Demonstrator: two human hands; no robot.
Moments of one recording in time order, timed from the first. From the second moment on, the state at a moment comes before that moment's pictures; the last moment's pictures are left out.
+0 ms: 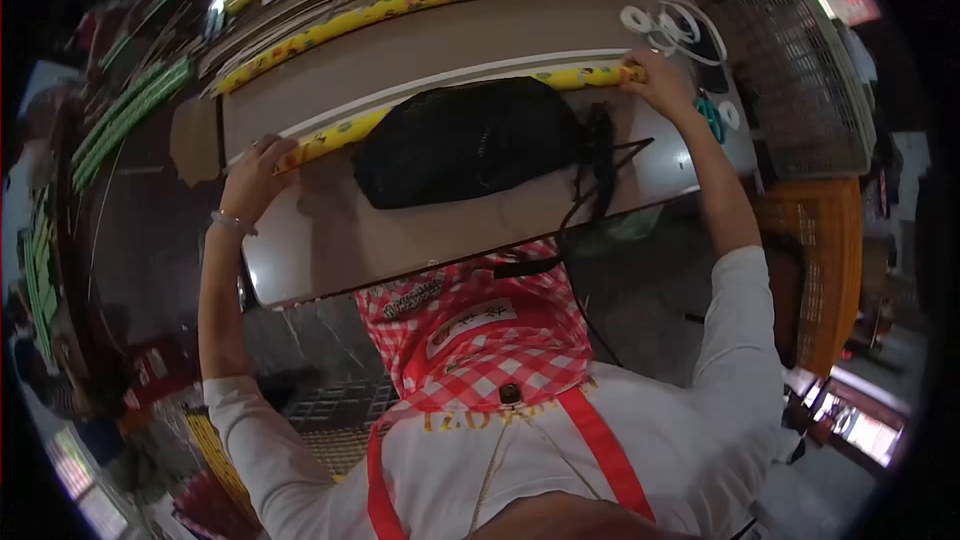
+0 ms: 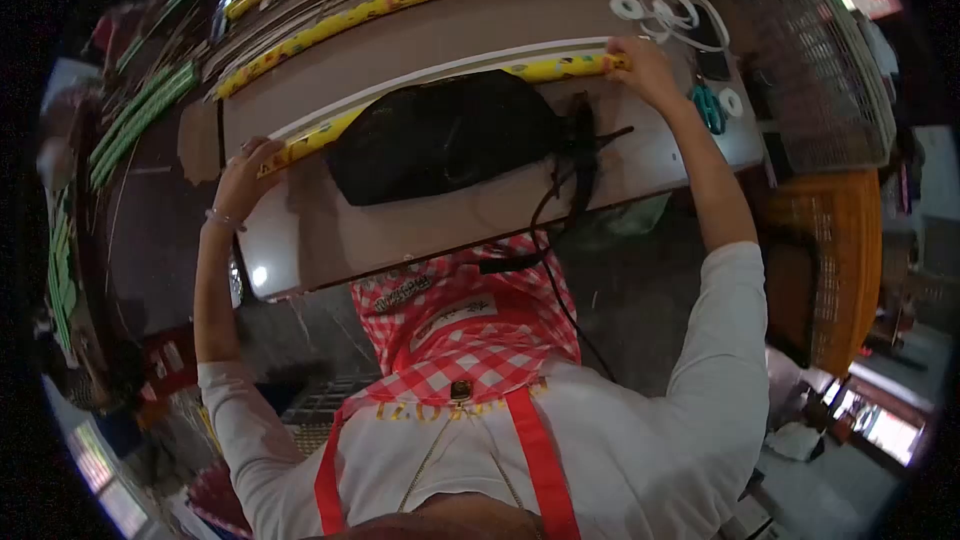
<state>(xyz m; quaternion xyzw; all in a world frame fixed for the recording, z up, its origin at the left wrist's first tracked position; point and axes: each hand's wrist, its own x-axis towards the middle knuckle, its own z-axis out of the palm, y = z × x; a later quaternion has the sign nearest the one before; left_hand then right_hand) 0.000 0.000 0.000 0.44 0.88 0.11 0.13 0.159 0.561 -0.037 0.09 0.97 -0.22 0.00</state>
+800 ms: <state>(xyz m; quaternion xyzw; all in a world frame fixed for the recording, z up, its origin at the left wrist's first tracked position) 0.005 0.029 -0.025 0.30 0.95 0.03 0.03 0.151 0.576 -0.028 0.06 0.99 -0.08 -0.03</state>
